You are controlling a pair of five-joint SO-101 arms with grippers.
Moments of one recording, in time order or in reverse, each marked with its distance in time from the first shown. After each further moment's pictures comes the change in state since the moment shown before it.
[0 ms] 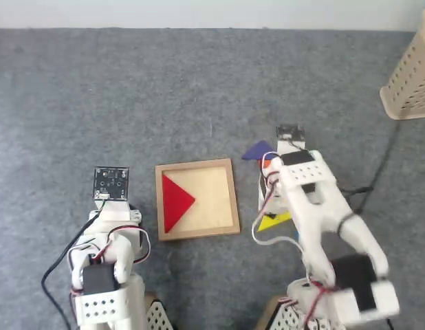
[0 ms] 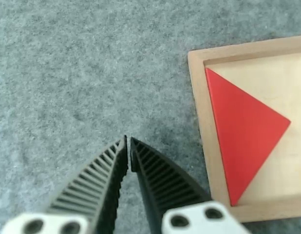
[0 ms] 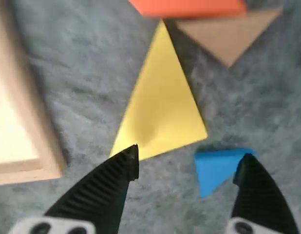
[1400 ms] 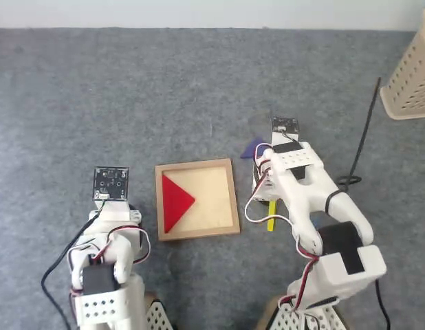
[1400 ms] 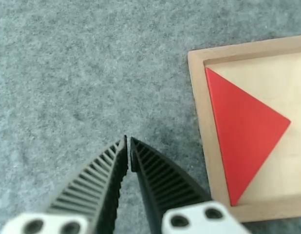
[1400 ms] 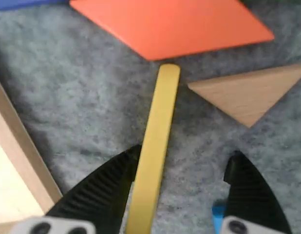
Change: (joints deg) left arm 0.0 0.0 0.0 0.0 0.0; right arm -0.1 11.4 -7.5 -8.5 -1.8
